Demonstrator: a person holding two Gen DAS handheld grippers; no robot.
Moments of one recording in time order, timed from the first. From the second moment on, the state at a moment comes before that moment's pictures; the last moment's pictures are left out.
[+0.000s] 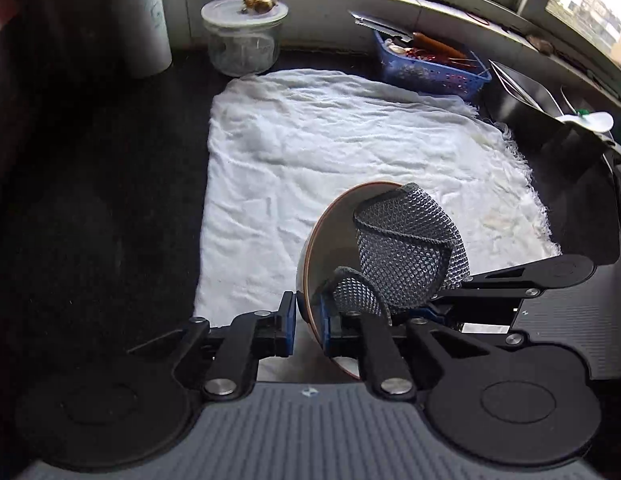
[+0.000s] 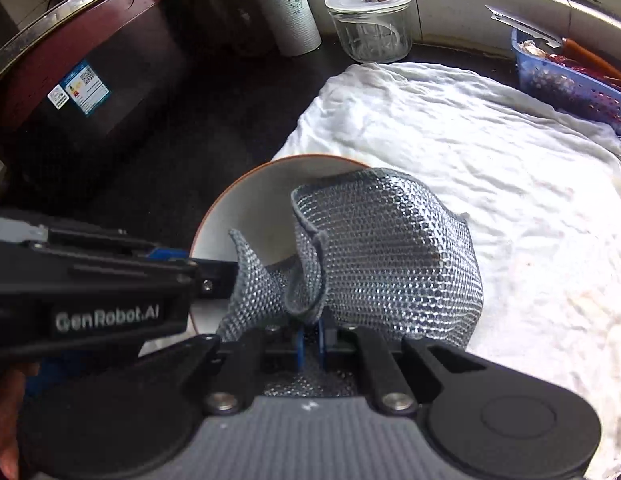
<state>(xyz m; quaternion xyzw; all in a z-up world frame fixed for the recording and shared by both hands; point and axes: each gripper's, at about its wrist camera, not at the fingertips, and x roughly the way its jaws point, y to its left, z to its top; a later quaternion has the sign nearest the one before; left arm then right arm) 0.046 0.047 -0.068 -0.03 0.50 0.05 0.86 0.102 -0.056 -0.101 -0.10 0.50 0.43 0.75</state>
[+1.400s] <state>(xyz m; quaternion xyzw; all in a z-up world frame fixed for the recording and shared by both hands) 0.048 0.083 -0.075 -0.16 0.46 0.04 0.87 0.108 -0.064 -0.089 -0.18 0.43 0.41 0.79</state>
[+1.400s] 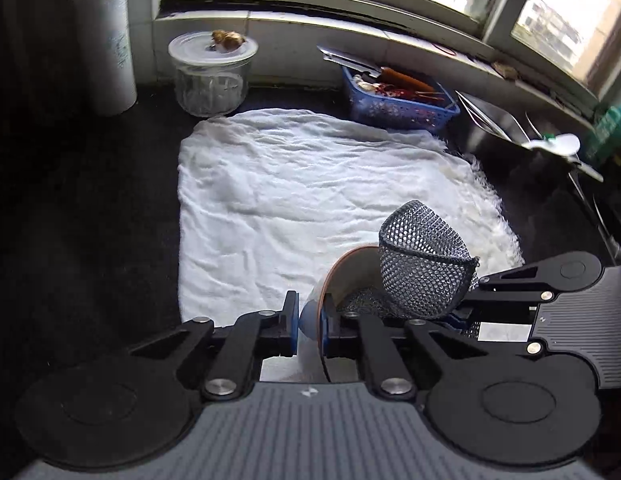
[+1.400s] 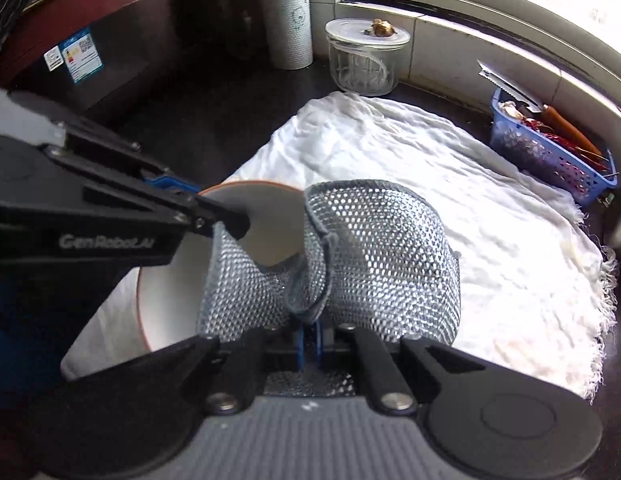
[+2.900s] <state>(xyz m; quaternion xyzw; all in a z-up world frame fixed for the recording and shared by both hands) 0.021 0.059 -0.083 -0.13 0.49 0.04 0.86 0.097 -0.068 -0.116 -0.03 0.53 0.44 0.73</state>
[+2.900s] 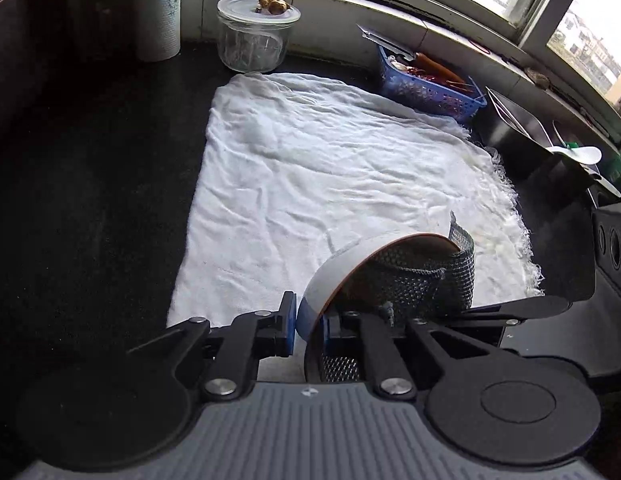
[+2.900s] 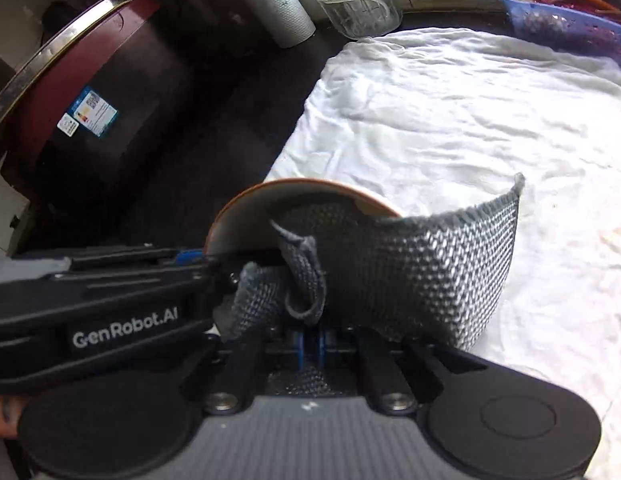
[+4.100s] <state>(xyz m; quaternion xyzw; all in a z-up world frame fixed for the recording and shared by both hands) 0.058 0.078 -0.082 0.07 0.43 -0.15 0.89 0.126 -0.134 -0.070 0.01 0.47 0.41 0.78</state>
